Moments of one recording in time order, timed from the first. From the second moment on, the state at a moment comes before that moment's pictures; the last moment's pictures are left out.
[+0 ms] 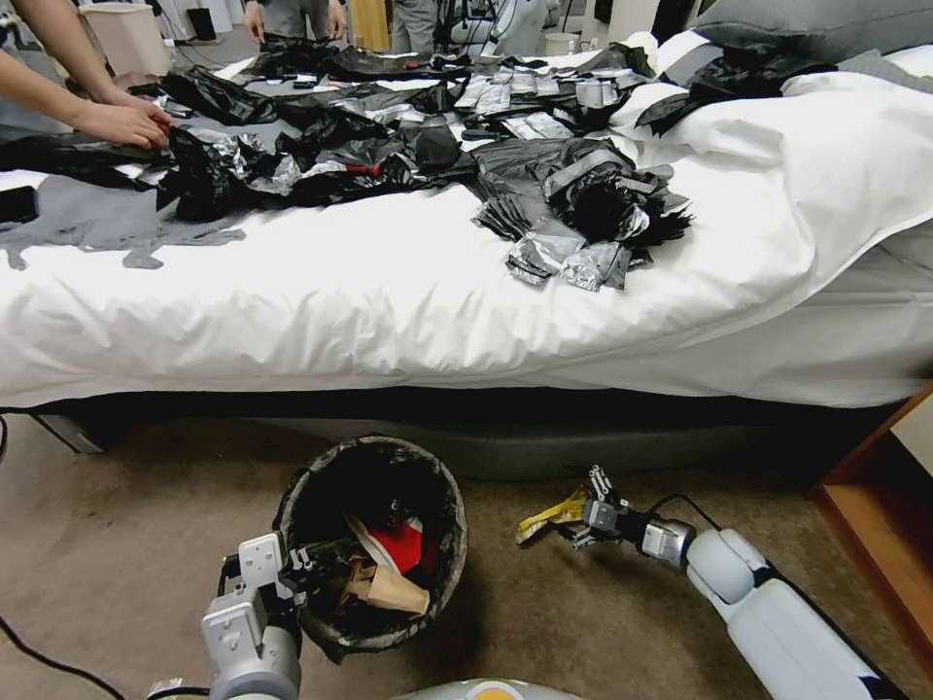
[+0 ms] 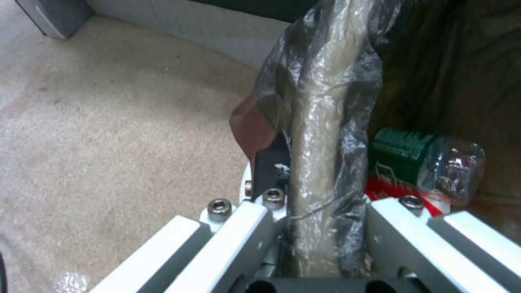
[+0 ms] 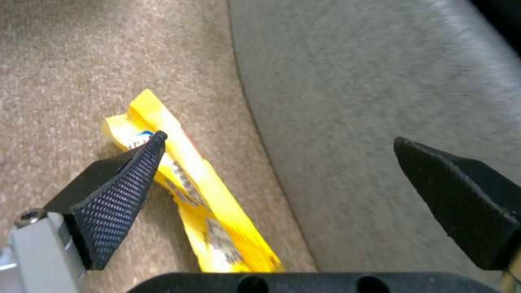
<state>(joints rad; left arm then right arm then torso) 1.91 -1.43 -0.45 -2.36 -0.32 0.42 -0.53 -1.04 1.10 0.18 1.14 -0.34 0.51 -0.49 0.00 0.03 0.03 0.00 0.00</state>
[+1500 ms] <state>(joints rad) 1.90 -1.42 -0.45 -2.36 -0.32 0.43 -0.54 -0.88 1.23 0.17 0.76 -0.32 0.52 -0.50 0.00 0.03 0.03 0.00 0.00</state>
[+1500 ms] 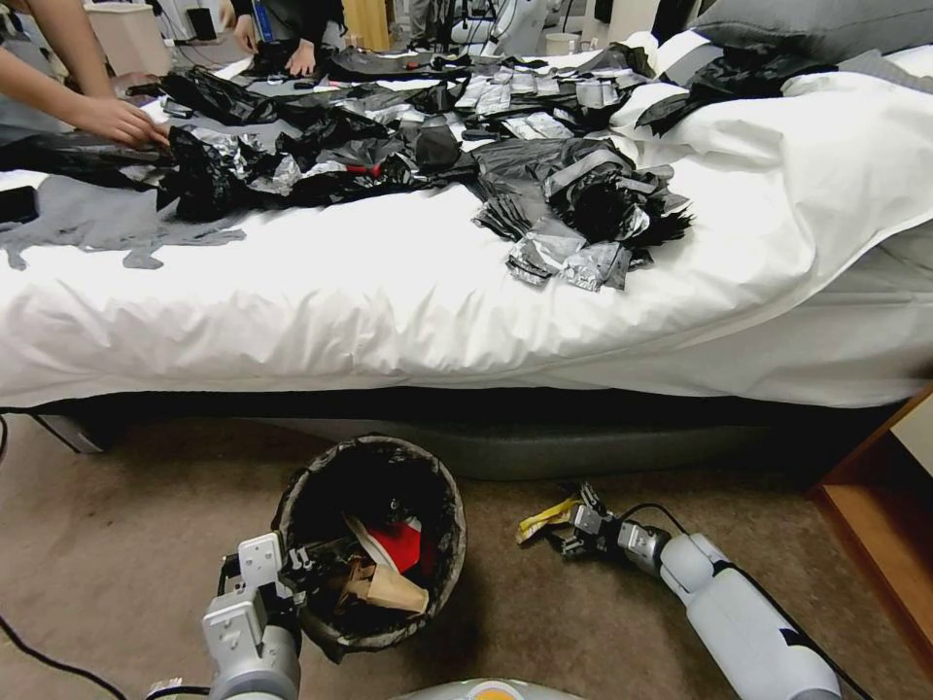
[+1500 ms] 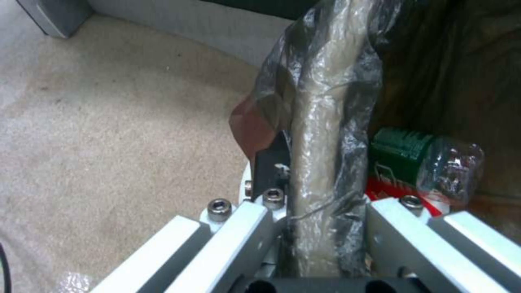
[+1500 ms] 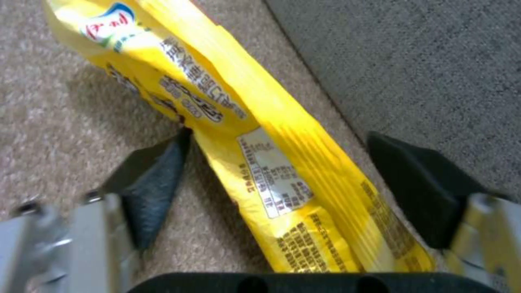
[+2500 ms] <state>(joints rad) 1.90 -1.42 -0.45 -2.36 -0.32 0.43 -0.54 -0.90 1.23 0.16 0.79 -0.27 0.53 -0.51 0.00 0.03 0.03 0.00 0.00</state>
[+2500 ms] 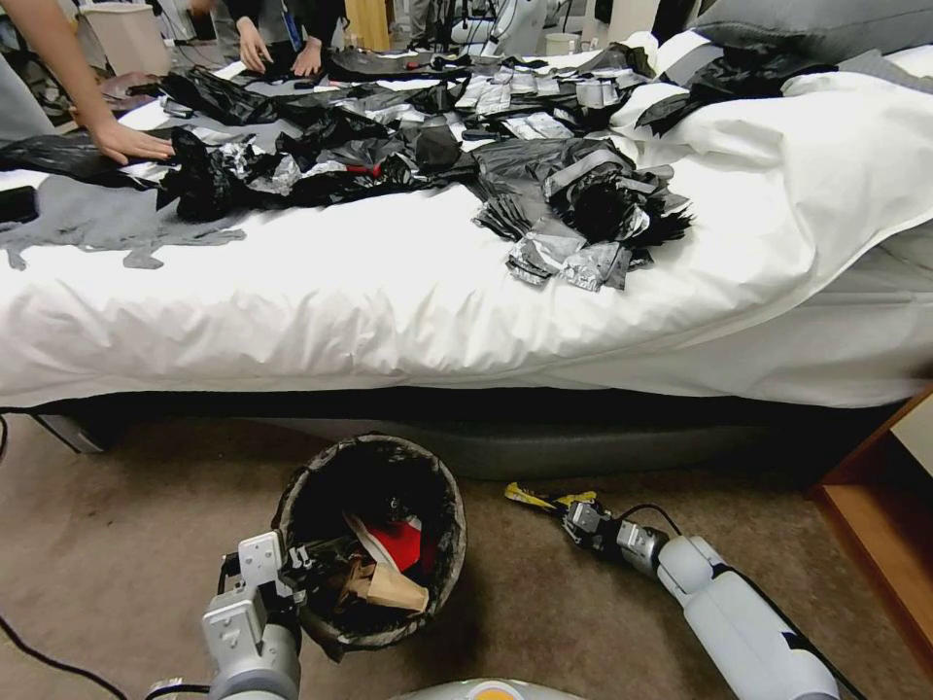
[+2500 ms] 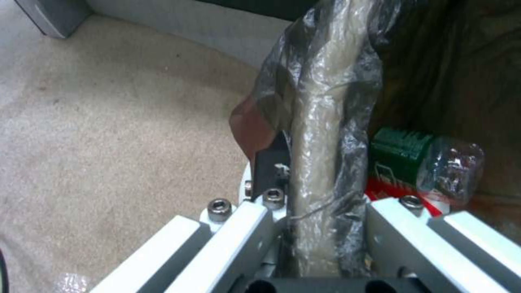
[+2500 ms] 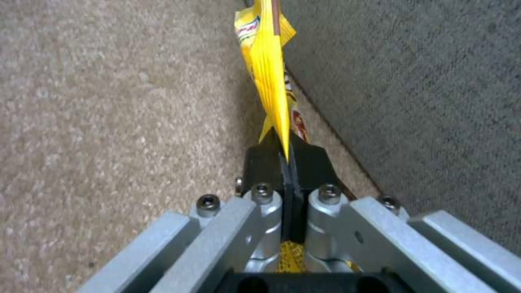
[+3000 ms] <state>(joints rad) 1.88 -1.42 -0.45 -2.33 -0.33 0.43 -0.54 -1.08 1.18 0.16 1.34 0.11 0.60 -0.52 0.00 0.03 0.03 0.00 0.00</state>
